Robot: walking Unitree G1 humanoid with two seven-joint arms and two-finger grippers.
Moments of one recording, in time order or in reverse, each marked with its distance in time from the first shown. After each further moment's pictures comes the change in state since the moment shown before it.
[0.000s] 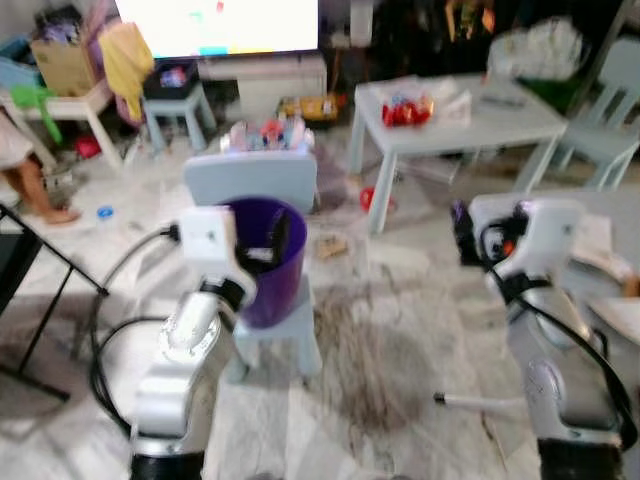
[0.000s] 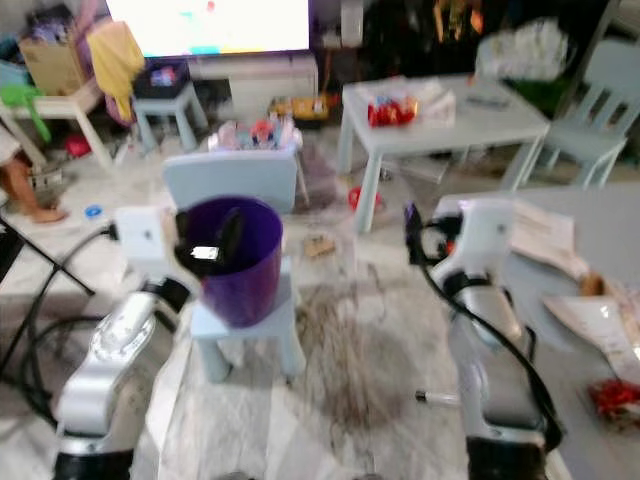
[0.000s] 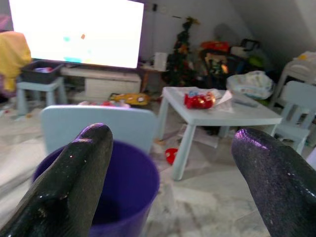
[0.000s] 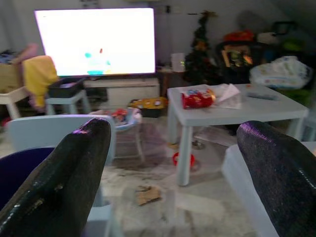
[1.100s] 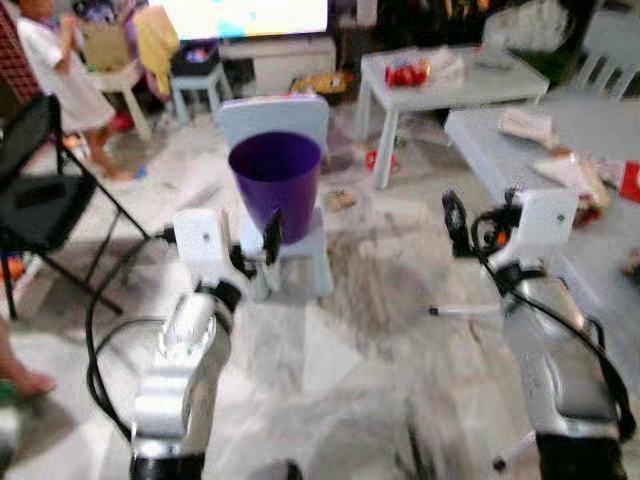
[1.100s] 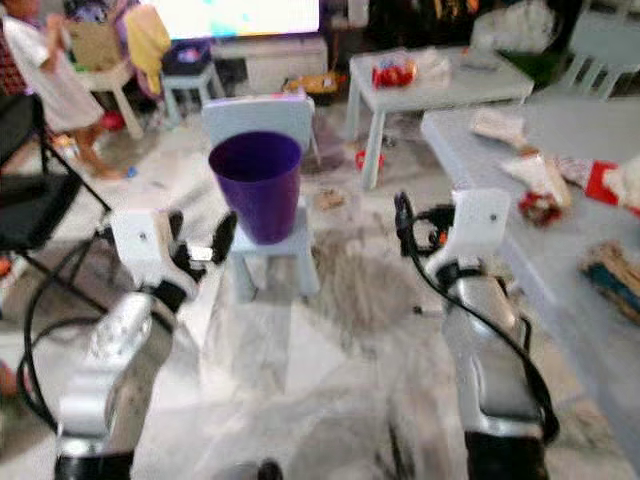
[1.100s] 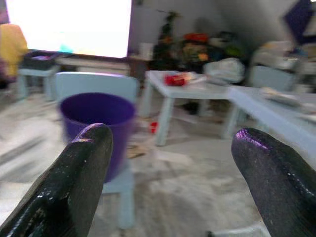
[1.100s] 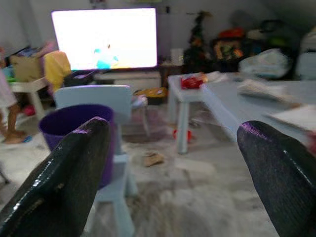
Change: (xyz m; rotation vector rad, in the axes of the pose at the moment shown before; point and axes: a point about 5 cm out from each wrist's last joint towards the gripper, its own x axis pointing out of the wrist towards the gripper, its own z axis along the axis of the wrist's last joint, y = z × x) left arm 0.001 -0.011 -0.006 -0.025 0.015 -0.026; right arm 0.001 -0.007 0.002 -0.031 -0.002 -0.006
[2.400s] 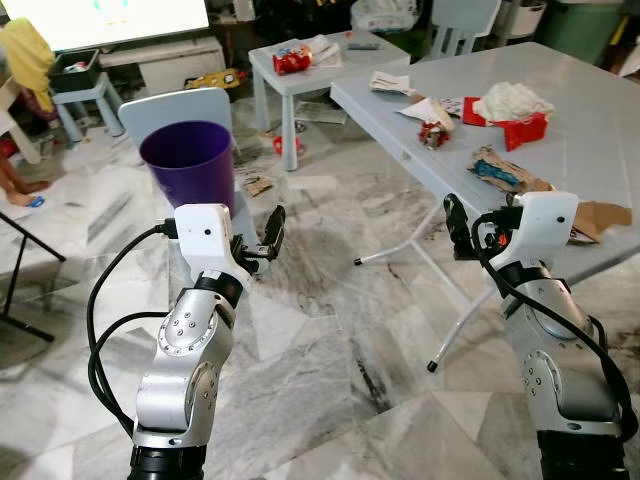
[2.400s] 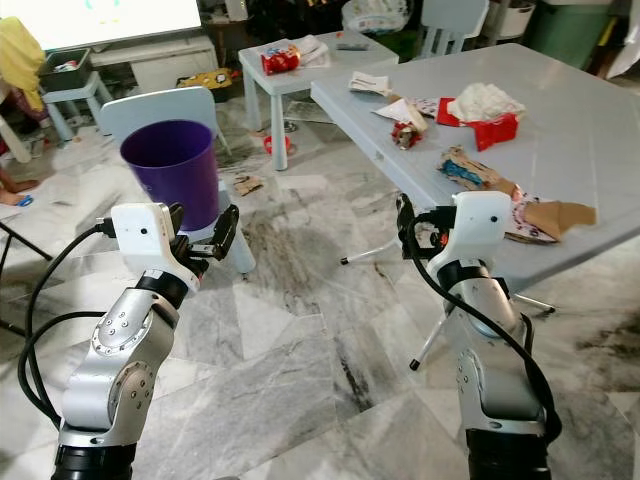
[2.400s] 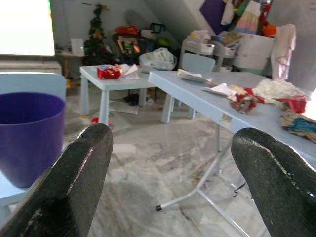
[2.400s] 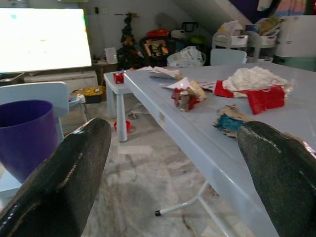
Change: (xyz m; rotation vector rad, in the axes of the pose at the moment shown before) left arm 0.003 0.008 0.008 0.041 -0.037 0.008; right arm 0.003 0.005 0.003 0.005 -0.006 0.010
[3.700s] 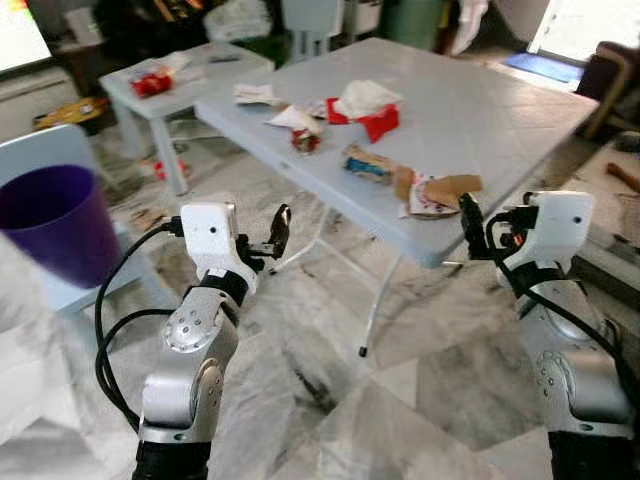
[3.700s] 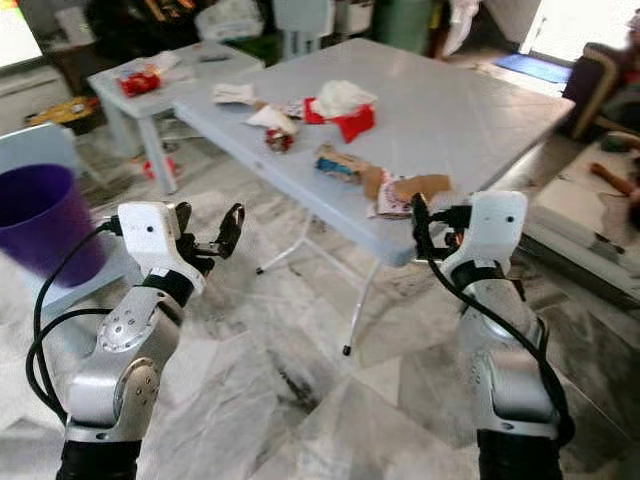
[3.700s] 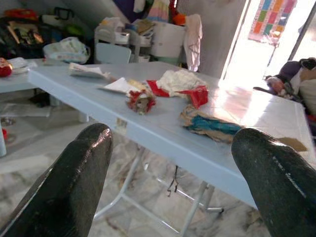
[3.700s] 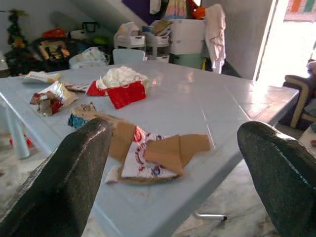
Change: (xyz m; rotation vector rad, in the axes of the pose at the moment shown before) left arm 0.002 0.005 -0.001 -0.003 0.005 0.021; right arm -0.002 -0.004 -0.001 0.000 0.005 -0.016
